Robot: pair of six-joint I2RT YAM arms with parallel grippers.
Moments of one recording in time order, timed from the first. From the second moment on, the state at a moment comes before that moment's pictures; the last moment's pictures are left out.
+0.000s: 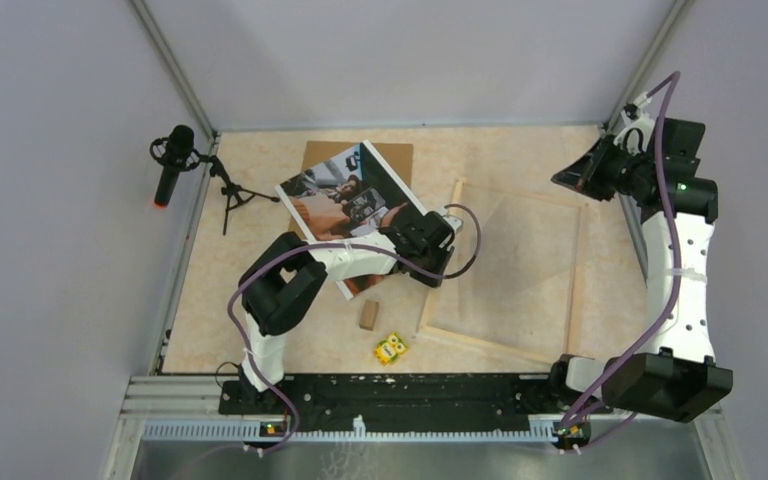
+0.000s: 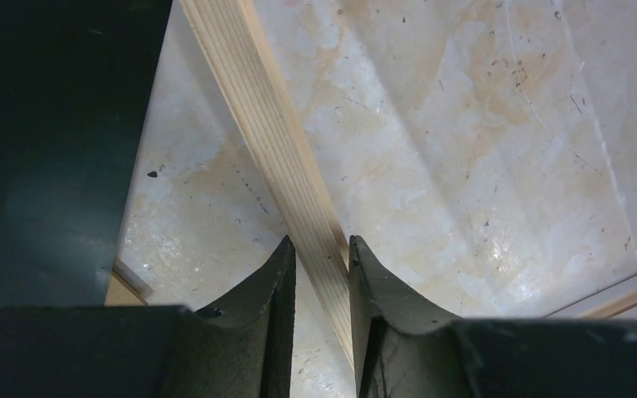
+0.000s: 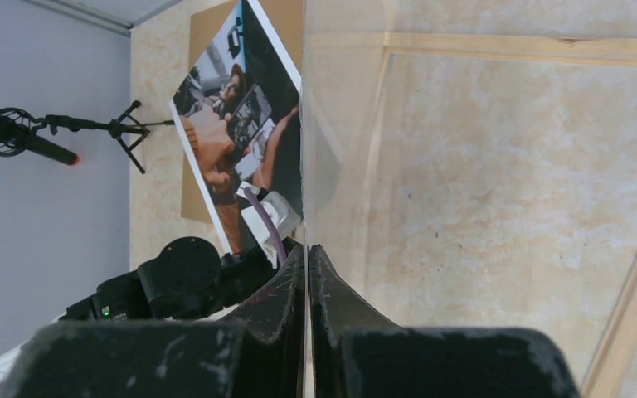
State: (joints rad) left arm -0.91 1.95 1.30 -0.33 0.03 -0.36; right arm -0.22 1.24 1.49 -0.90 -0.60 0.34
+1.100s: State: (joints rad) left arm -0.77 2.00 1.32 -0.31 0.29 -0.52; right arm -0.19 1.20 1.36 -0.71 -0.54 0.51
